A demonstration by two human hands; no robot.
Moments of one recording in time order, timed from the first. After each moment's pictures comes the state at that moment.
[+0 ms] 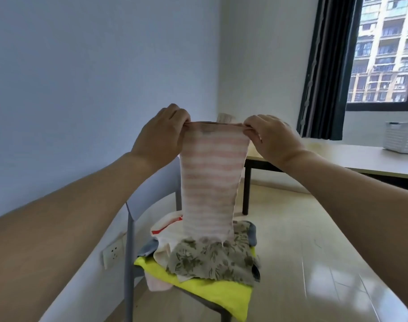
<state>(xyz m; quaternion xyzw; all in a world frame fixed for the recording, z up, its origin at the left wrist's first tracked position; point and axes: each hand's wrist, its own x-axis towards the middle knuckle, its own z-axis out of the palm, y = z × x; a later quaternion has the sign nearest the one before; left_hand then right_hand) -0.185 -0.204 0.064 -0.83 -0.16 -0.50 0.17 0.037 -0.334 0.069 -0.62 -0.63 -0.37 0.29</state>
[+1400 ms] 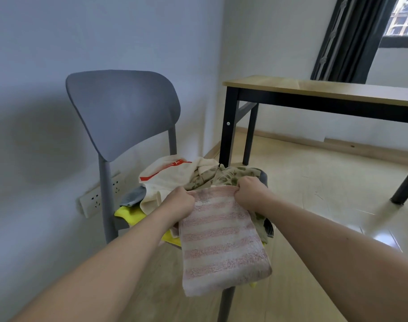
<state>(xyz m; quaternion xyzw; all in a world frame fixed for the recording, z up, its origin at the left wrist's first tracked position) -0.100 -0.135 -0.233 -0.76 -0.50 -0.14 -0.39 0.062 -0.219 -0.204 -0.85 -0.51 0.10 0.12</state>
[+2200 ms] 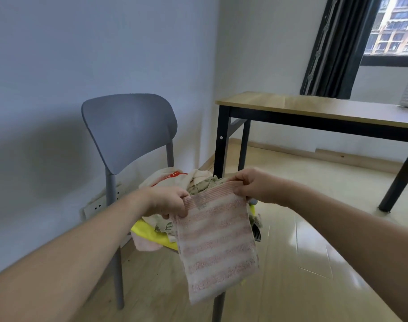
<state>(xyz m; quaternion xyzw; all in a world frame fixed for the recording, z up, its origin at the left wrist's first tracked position) -0.144 -0.160 -0.150 -0.85 -0.34 0.05 -0.40 0.054 -0.287 -0.120 -0.74 -0.60 0.24 0.21</state>
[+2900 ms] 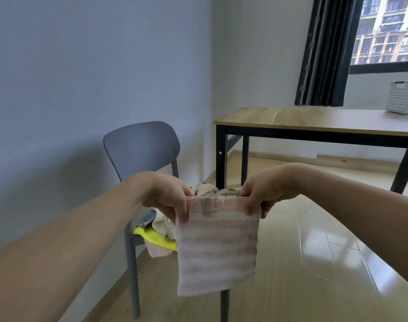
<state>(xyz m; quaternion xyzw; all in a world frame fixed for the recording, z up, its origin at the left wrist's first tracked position) -0.170 -0.221 -0.053 -0.84 -0.35 0.12 -0.39 0.025 -0.351 -0.039 -0.72 -0.57 0.38 0.04</state>
